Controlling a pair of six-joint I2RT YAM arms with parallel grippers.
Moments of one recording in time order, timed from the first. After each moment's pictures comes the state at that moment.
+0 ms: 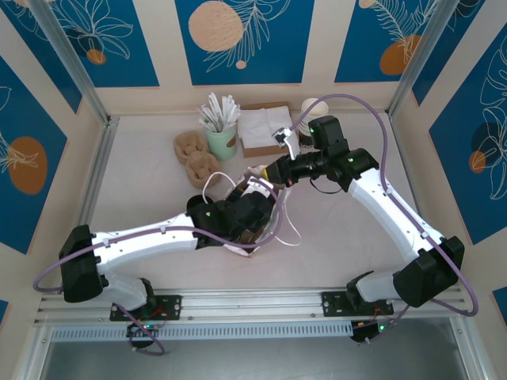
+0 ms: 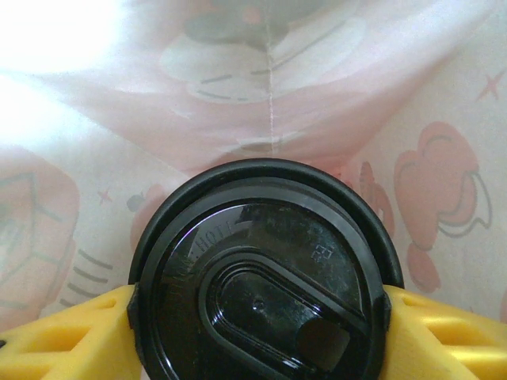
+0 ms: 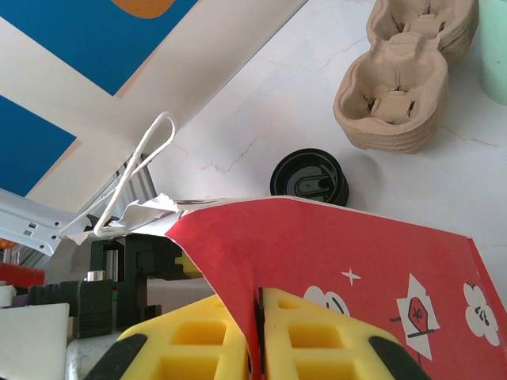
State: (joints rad) left arm -1.17 1.43 1.16 -0.53 -0.61 -0.27; right arm 0.47 1.35 1.33 -0.70 -0.77 0.10
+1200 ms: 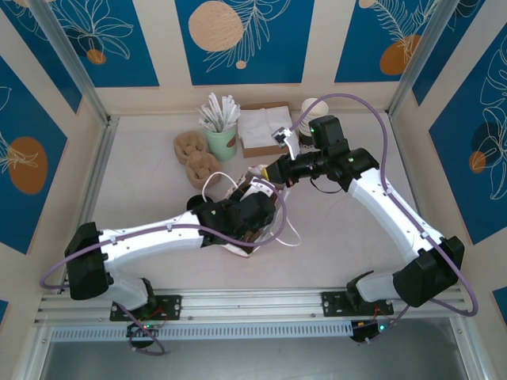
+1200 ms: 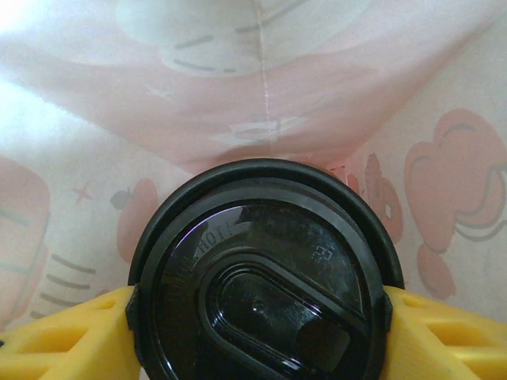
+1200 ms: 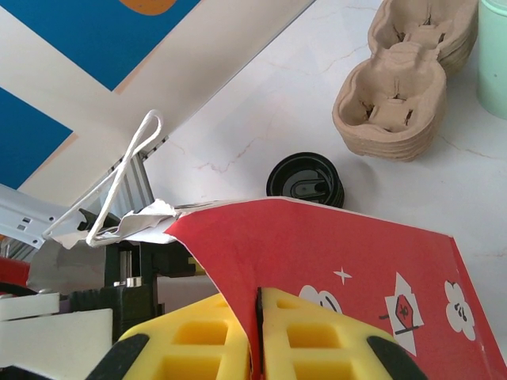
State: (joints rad) left arm -1.16 1.47 1.19 -0.59 -0.63 -0.28; right arm 0.46 1.35 1.33 -0.69 -0.77 0.05
